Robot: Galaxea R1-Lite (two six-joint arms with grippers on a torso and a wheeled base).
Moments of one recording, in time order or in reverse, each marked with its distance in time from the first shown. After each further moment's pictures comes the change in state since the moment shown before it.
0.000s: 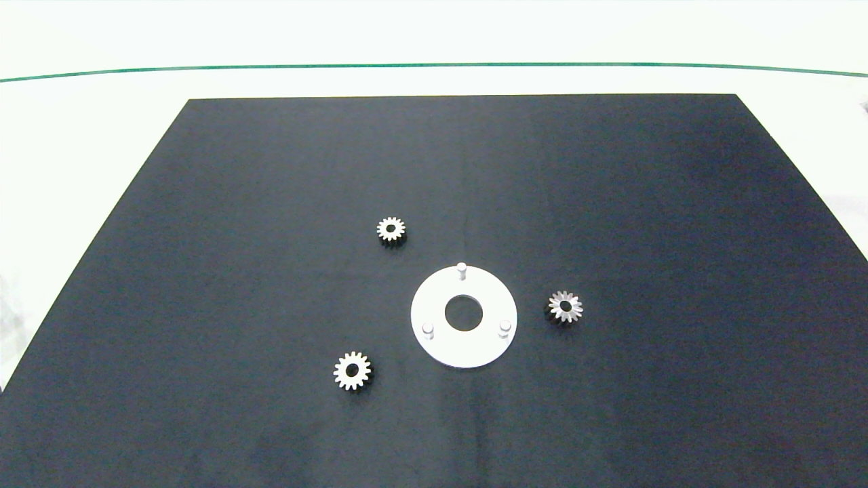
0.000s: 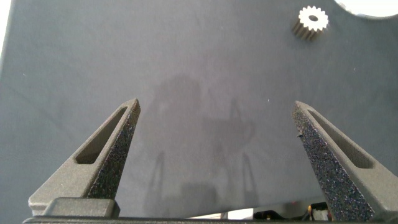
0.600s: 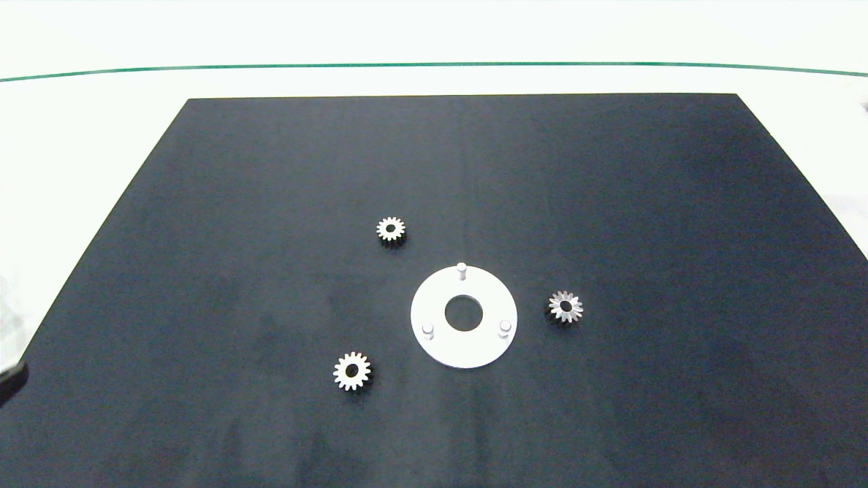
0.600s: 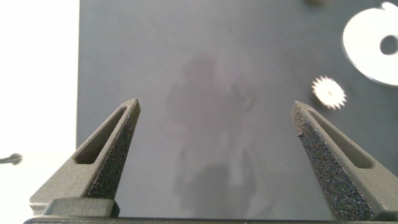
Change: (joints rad) left arm 0.030 0.602 -0.601 0.102 0.073 0.106; right arm 0.072 0.401 -0.458 0.213 0.039 -0.024
